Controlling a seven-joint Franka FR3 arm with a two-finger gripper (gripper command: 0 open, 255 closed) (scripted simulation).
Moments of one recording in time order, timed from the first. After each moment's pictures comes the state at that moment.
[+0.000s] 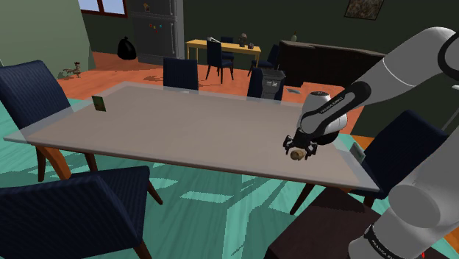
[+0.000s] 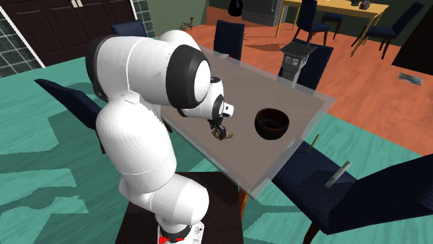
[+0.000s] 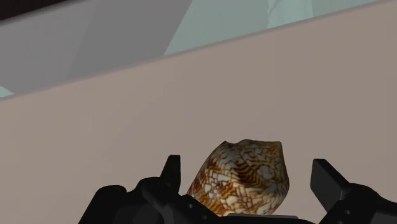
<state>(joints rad) -0.37 0.00 0.04 -2.60 -0.10 2.65 0.79</state>
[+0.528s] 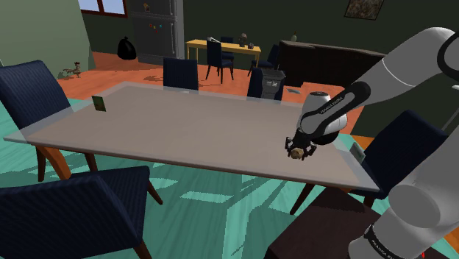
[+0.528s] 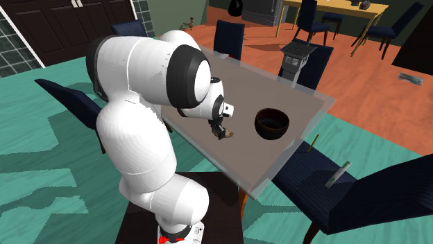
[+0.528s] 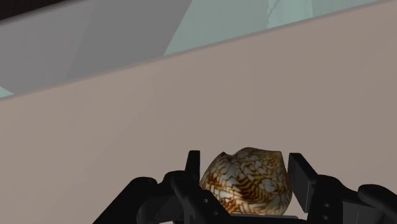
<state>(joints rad) -0.37 0.00 0.04 -2.60 -0.10 2.65 0.79</state>
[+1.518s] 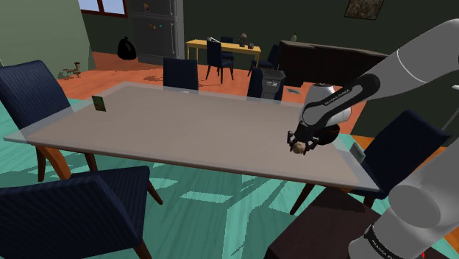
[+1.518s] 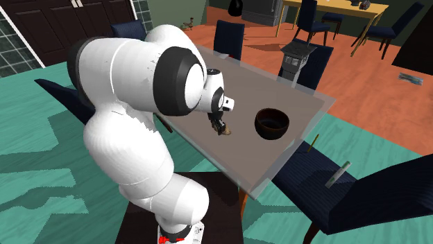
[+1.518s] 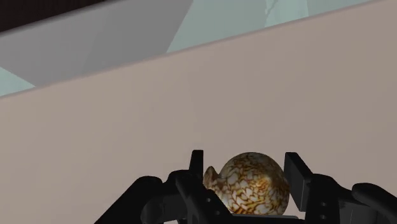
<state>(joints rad) -0.37 -0.09 0.04 -2.59 -0.08 2.54 0.77</state>
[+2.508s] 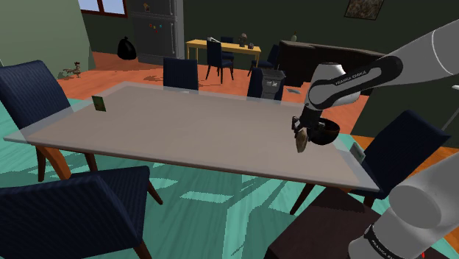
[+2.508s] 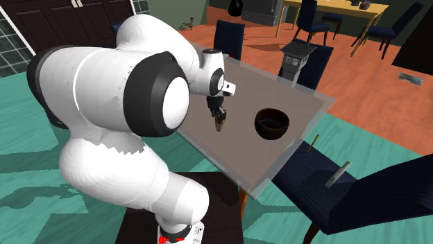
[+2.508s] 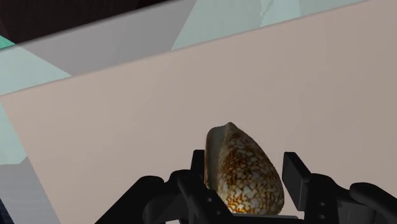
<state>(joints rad) -0.36 -0.25 0.04 -2.51 -0.05 2.31 0.75</state>
